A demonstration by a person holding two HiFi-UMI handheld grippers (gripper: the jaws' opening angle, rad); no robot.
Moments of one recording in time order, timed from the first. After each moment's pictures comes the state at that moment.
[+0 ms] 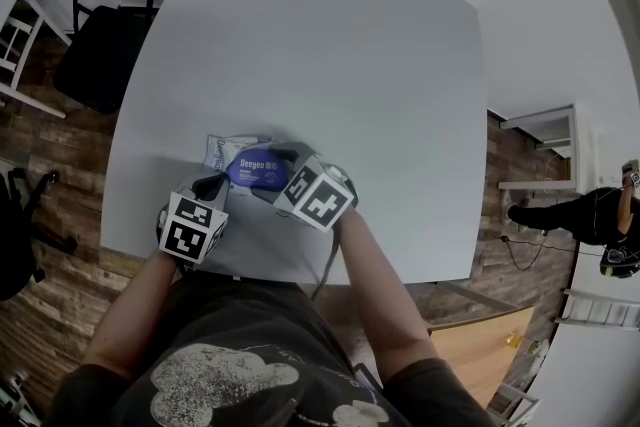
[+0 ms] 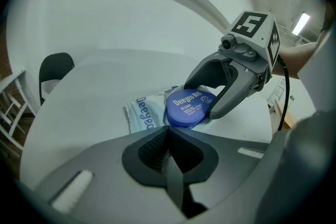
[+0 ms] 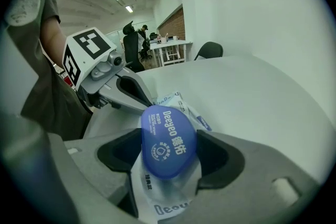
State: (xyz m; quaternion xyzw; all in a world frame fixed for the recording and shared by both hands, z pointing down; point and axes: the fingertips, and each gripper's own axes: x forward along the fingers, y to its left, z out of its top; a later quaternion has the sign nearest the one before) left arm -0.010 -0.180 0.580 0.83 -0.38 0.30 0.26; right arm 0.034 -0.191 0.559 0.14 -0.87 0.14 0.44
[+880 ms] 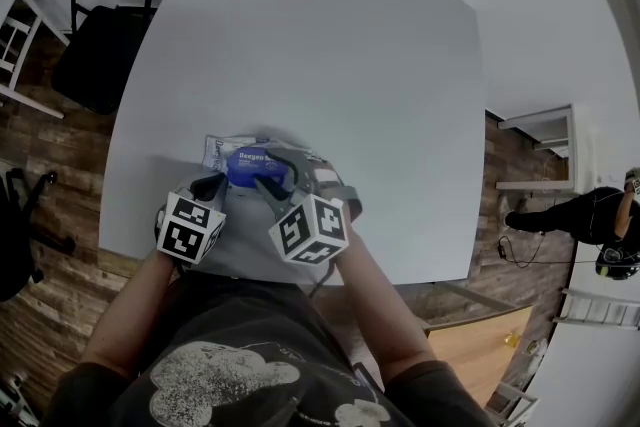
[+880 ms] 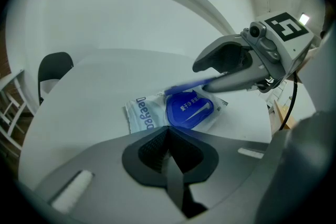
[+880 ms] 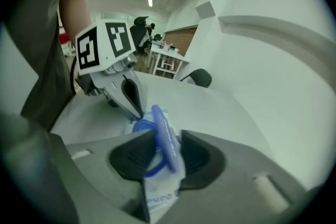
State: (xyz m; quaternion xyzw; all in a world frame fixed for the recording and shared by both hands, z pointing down) left arm -0.010 -0.181 0.579 0.84 -0.37 0.30 0.27; right arm 0.036 -0.200 0.517 0.24 -0.86 -0.11 0.44
